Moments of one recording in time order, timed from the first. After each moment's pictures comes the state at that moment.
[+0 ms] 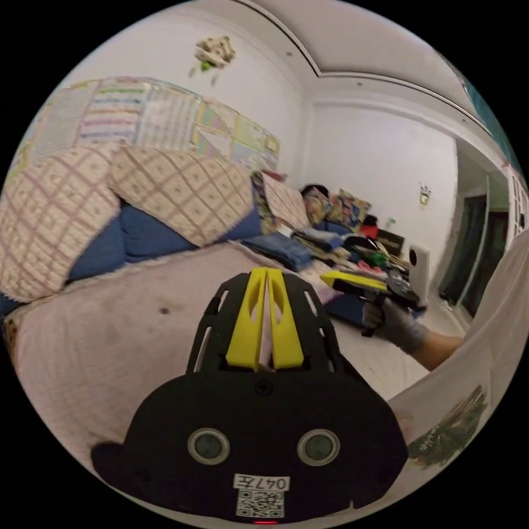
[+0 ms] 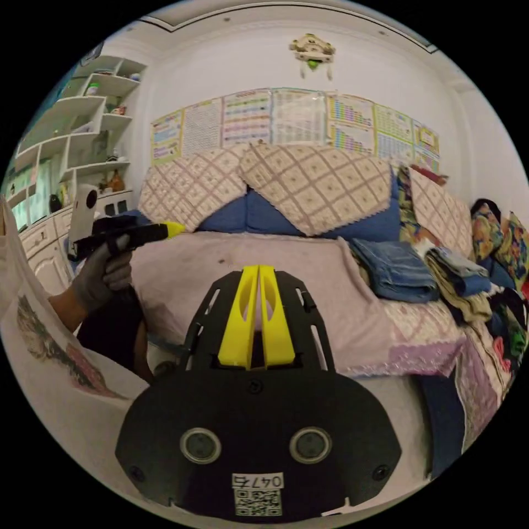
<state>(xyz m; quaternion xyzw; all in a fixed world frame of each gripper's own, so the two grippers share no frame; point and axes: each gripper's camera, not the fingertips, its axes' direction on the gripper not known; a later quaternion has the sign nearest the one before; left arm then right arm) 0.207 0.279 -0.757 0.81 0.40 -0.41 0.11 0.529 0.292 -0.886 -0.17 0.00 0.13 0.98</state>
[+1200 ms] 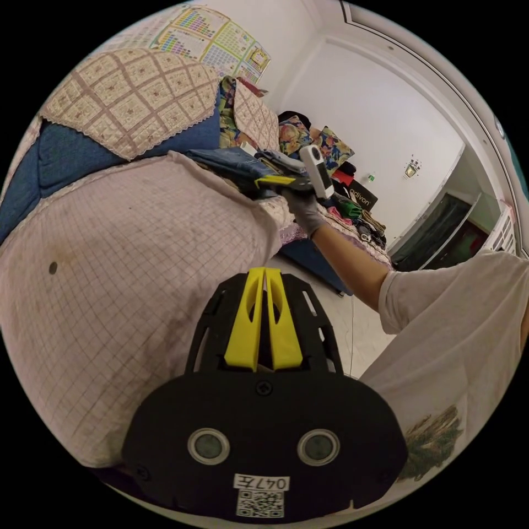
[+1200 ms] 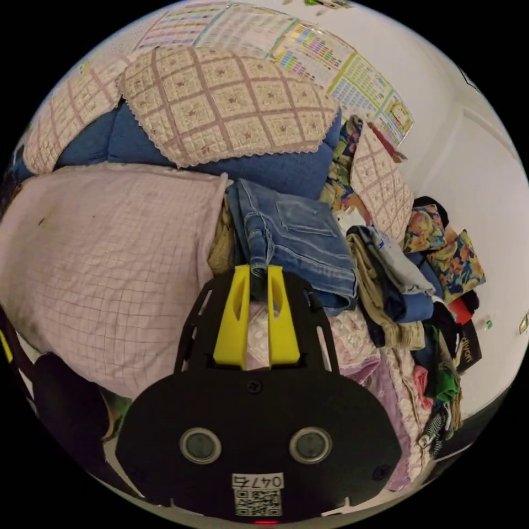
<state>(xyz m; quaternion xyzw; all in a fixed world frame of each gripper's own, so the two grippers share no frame) -0.106 0.025 -1.119 0.79 0.53 -0.24 0.19 1.055 0.242 -0.840 -0.35 0.17 0.04 0.92</state>
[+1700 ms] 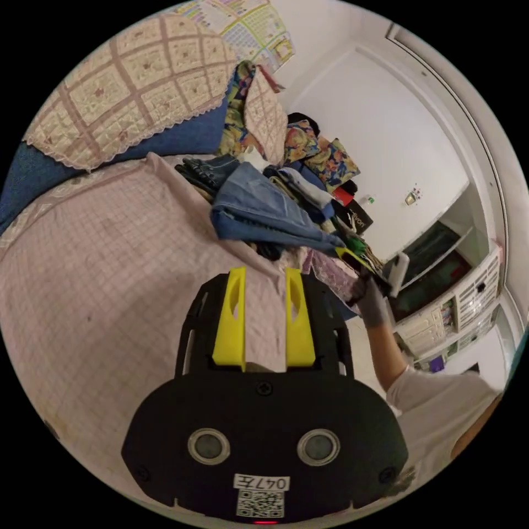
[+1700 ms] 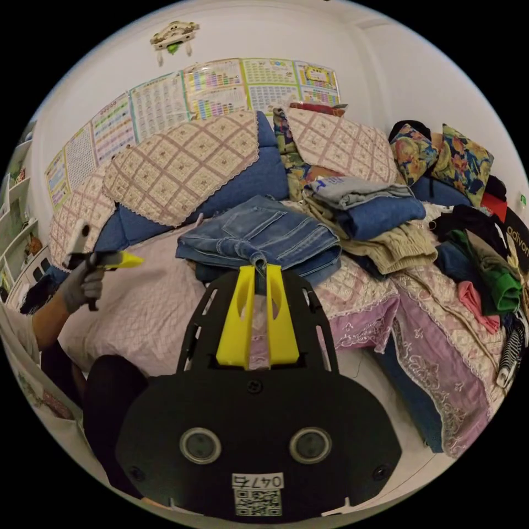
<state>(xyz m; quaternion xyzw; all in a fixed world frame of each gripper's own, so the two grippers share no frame) -0.380 -0.114 -1.174 0.76 0.60 -0.20 0.16 1.198 0.256 -1.040 -0.25 0.12 0.25 0.93</state>
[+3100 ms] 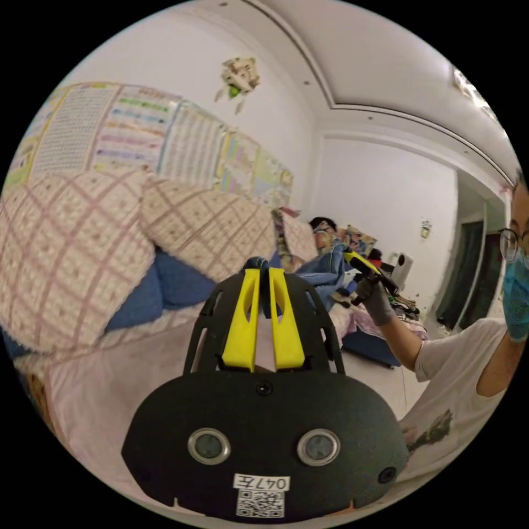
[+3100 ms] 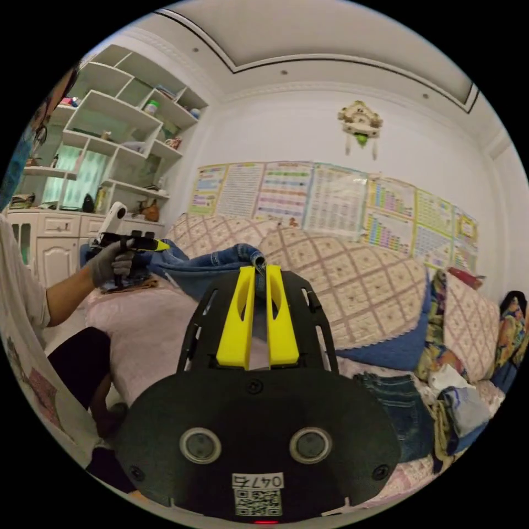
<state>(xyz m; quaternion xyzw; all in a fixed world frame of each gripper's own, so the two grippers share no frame) 0.030 0.050 -0.634 0.77 0.42 -0.48 0.07 0.864 0.019 -0.939 0.00 -0.14 0.00 0.99</state>
